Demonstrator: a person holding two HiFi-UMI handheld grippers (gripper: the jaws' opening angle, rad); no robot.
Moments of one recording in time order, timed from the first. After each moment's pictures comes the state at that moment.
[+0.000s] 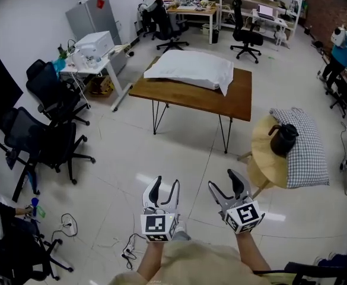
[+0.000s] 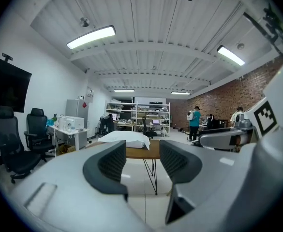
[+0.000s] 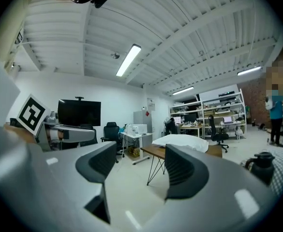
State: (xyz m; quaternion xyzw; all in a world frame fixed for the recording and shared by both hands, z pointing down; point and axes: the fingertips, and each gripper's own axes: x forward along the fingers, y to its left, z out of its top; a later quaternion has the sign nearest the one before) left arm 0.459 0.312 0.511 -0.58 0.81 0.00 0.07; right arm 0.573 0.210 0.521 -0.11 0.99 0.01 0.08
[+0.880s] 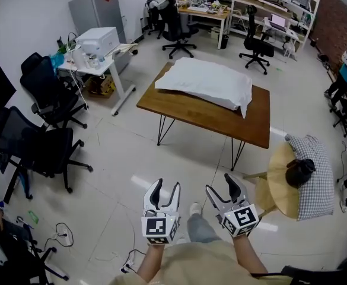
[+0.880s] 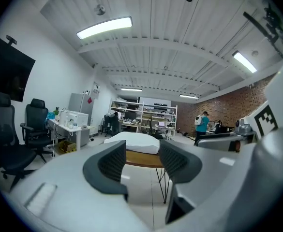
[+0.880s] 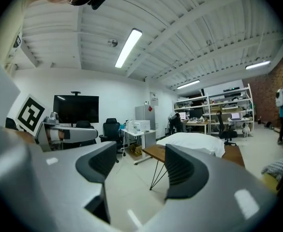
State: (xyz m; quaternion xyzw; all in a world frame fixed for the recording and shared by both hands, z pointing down) left arm 0.186 0.235 0.539 -0.57 0.82 0.04 0.06; right arm 0.293 0.136 0.545 -0.10 0.99 0.01 0.06
